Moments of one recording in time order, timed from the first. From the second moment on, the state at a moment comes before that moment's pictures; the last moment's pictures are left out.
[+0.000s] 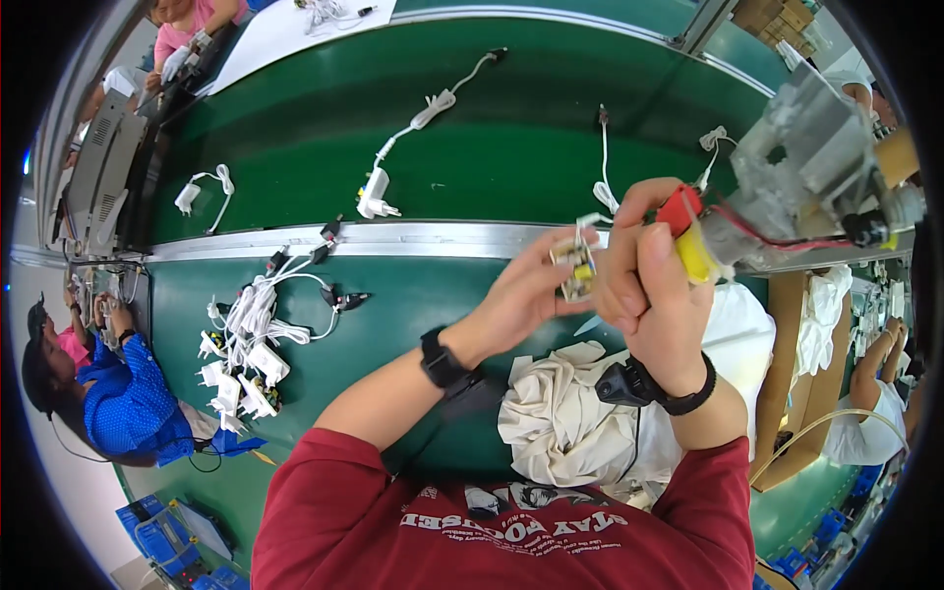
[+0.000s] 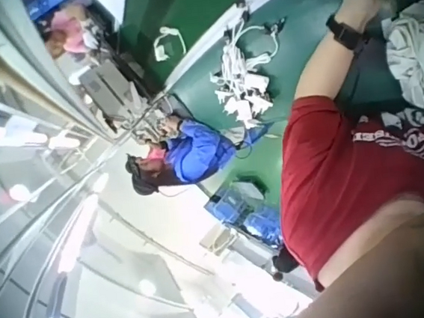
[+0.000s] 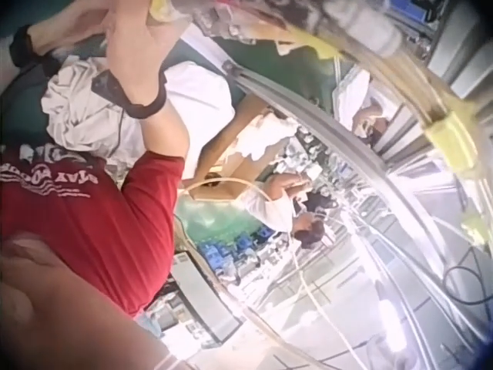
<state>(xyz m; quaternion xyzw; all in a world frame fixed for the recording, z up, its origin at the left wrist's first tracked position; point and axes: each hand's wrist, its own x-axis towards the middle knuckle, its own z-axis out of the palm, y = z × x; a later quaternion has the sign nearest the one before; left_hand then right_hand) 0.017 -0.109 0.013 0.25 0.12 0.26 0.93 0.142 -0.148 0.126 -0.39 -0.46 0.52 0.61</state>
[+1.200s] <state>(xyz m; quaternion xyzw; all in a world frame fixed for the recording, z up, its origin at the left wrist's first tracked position) -0.001 -0.158 0.035 0.35 0.29 0.30 0.84 0.149 -0.151 0.145 -0.41 -0.44 0.52 0.61</state>
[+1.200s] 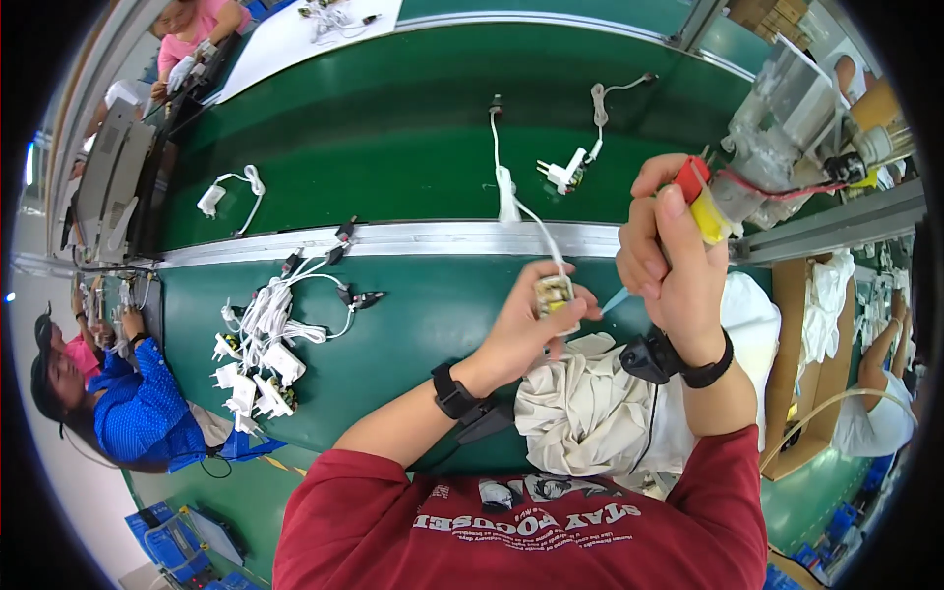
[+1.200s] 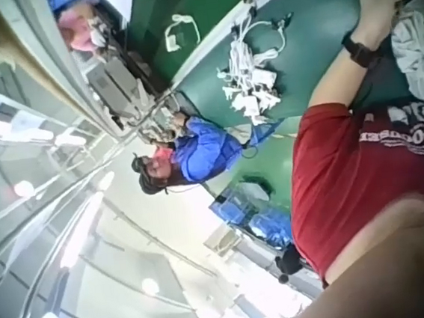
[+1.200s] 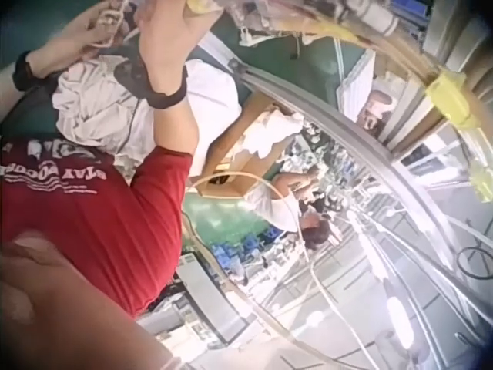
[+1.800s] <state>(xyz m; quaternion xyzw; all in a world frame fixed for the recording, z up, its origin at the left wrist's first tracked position) -0.024 -0.131 -0.025 0.29 0.13 0.22 0.92 0.117 -0.117 0.081 -0.41 -0.45 0.50 0.62</state>
